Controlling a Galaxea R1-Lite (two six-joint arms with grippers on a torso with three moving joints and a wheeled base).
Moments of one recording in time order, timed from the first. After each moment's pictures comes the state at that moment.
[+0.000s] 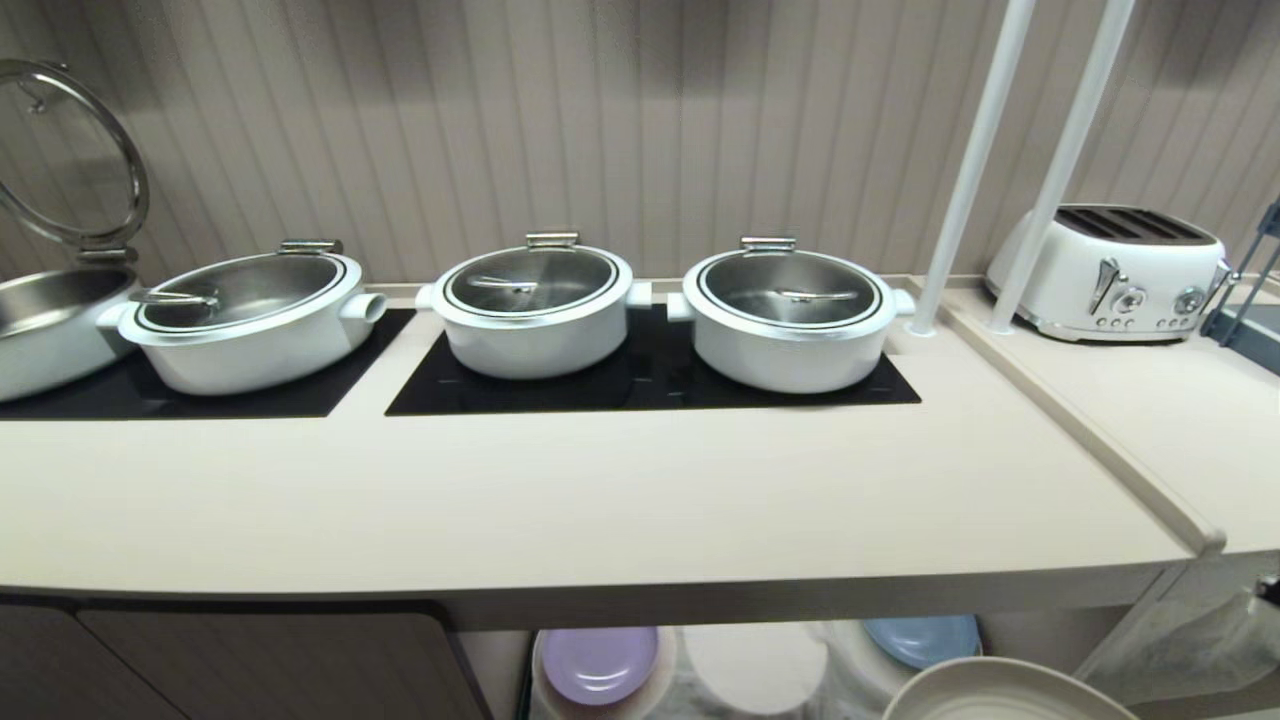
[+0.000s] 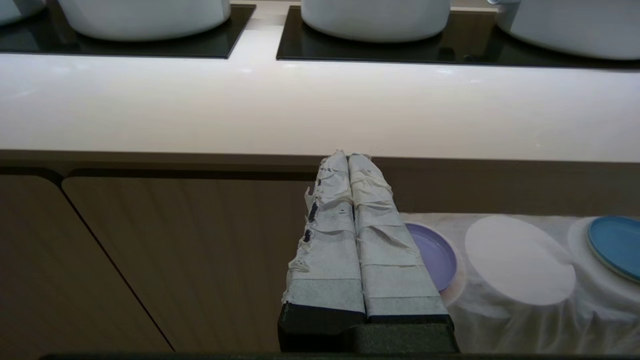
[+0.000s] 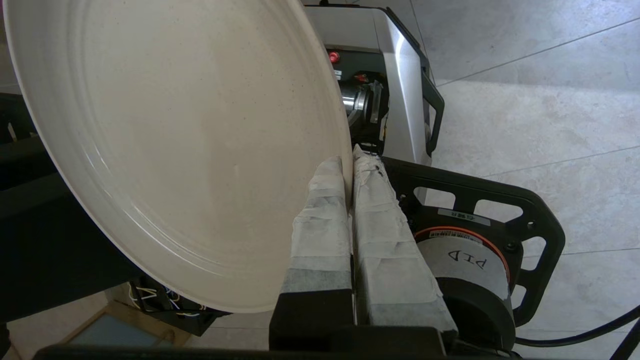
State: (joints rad) left arm 0.00 0.00 0.00 0.00 0.01 -0.04; right arm -0.06 1.14 -0.64 0.79 0.38 -0.01
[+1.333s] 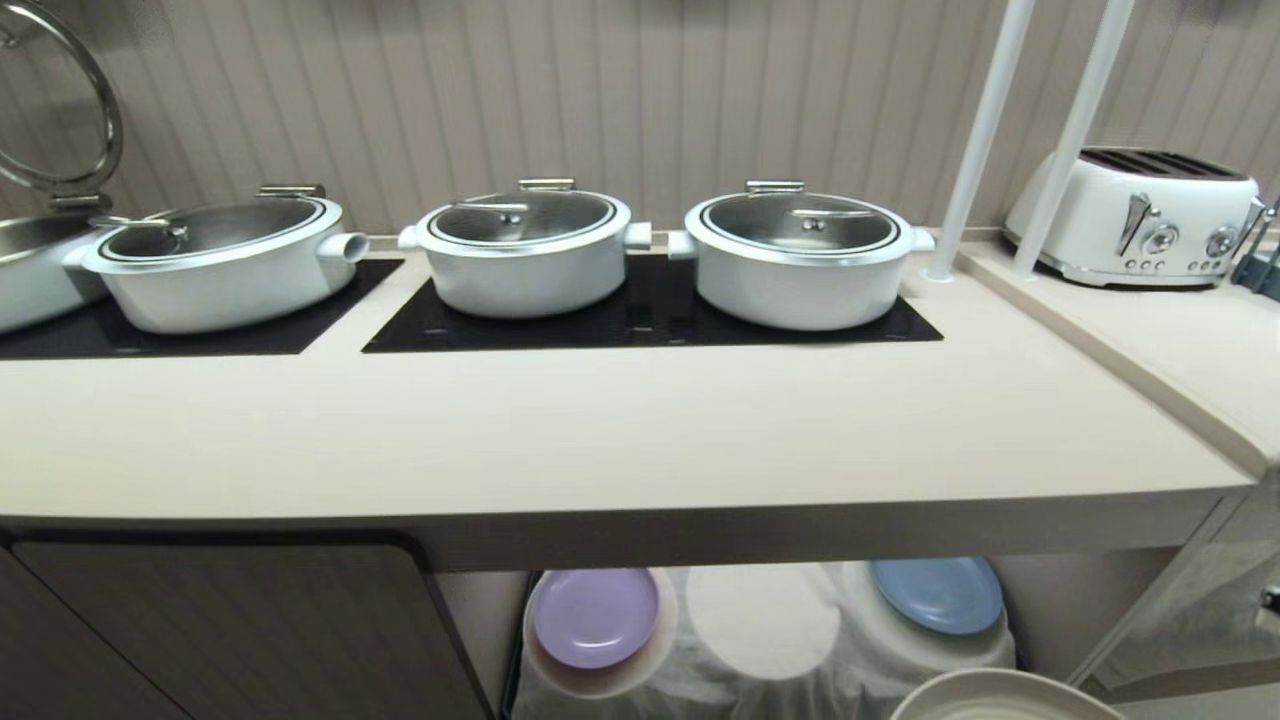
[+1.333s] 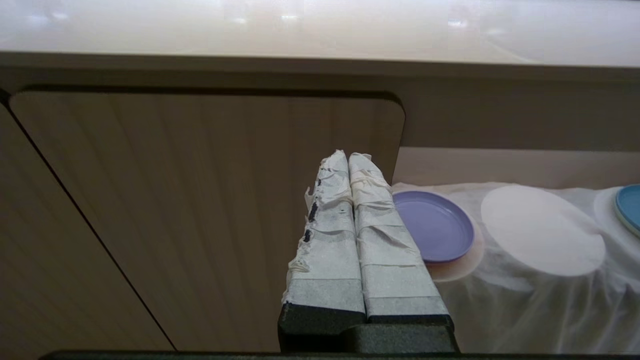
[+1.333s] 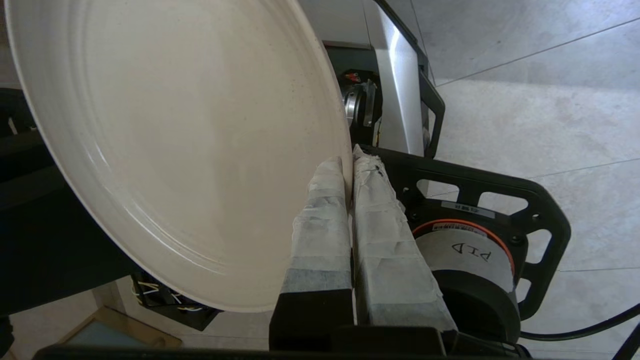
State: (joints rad) left arm 0.00 0.00 0.00 0.00 0.01 -0.04; right arm -0.06 1.13 -0.63 0.81 0.39 -0.01
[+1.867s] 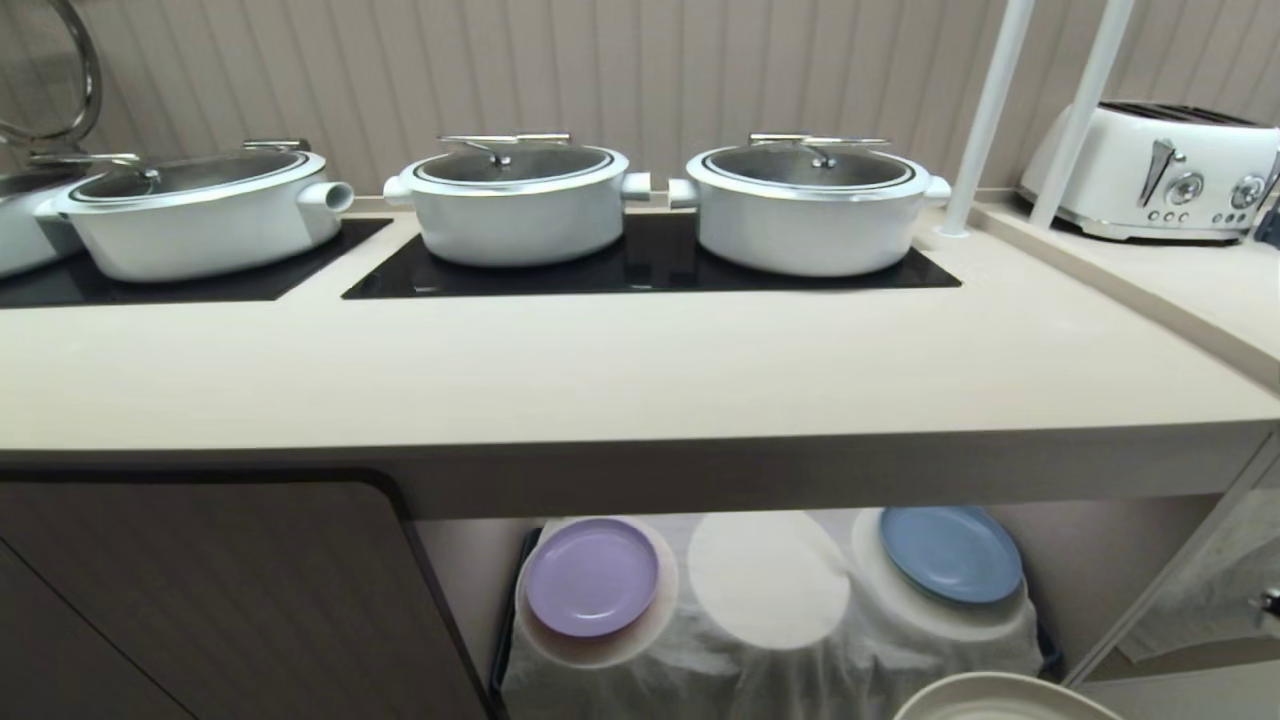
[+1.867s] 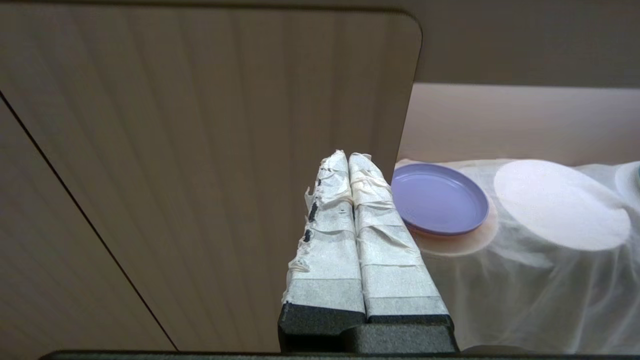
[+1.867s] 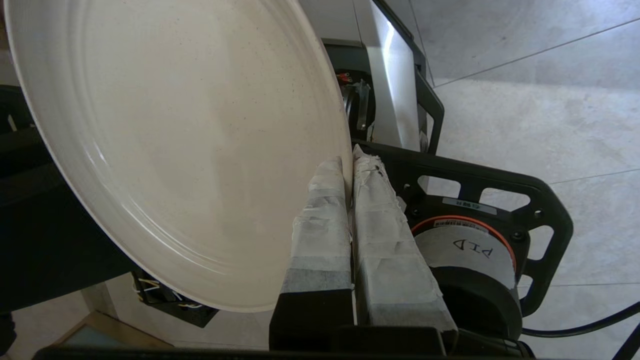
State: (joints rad) left arm 0.00 0.00 0.00 0.00 0.01 -0.04; right arm -0.06 1.13 -0.63 0.81 0.39 -0.01
